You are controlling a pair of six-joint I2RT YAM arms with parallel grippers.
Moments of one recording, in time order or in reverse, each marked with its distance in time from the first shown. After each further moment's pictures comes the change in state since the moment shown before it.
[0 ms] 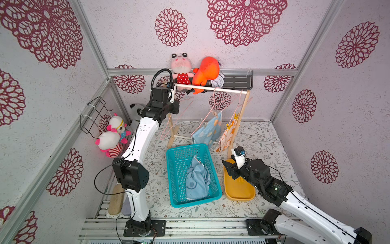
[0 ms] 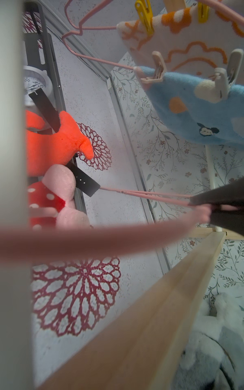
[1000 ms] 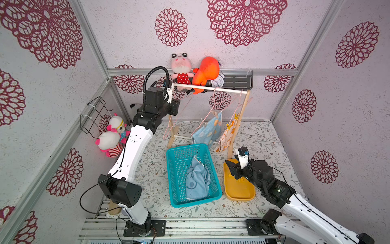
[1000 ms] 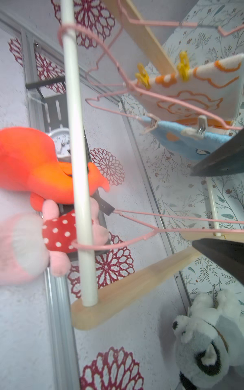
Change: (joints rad) left arm -0.064 -0.257 -0.148 0.032 0.002 0.014; right arm -0.045 -0.050 -0.016 -0.025 0.013 -0.001
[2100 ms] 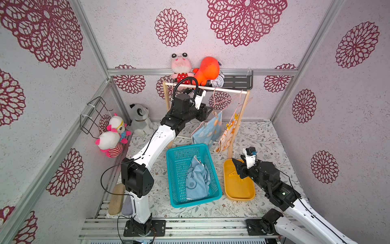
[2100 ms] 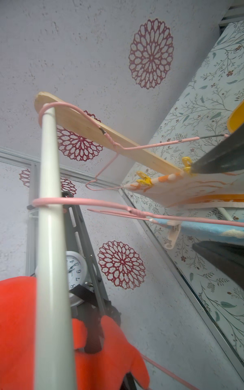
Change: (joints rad) left arm -0.177 0.243 0.010 0.320 0.298 -0.101; right arm -0.085 -0.085 -0.051 -0.014 -0.010 0.016
